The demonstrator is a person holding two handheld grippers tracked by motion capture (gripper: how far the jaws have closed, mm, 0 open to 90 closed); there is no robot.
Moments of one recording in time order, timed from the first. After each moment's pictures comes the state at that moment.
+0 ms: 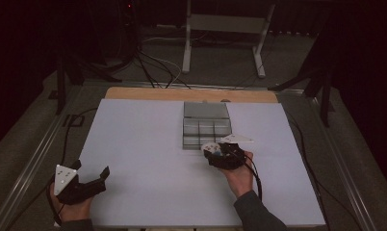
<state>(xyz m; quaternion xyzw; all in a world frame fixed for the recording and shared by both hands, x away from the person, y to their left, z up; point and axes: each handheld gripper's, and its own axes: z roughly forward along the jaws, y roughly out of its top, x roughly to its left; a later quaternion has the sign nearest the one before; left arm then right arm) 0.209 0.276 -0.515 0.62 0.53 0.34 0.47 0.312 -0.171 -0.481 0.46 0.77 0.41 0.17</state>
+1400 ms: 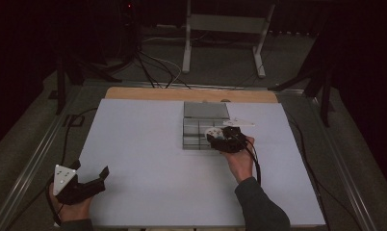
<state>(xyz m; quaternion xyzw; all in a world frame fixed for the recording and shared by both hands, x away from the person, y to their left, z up) 0.209 0.278 -0.515 0.62 0.53 0.34 0.47 0.356 -0.176 -0.468 0.47 0.76 0.41 0.19</state>
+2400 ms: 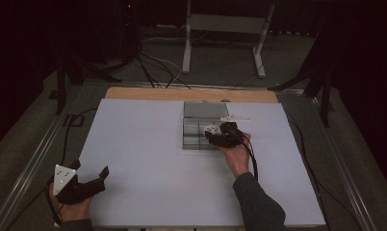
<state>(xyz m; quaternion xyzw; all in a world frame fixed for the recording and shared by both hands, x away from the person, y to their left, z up) 0.209 0.278 -0.515 0.62 0.53 0.34 0.47 0.380 -0.173 -0.480 0.48 0.76 0.40 0.18</state>
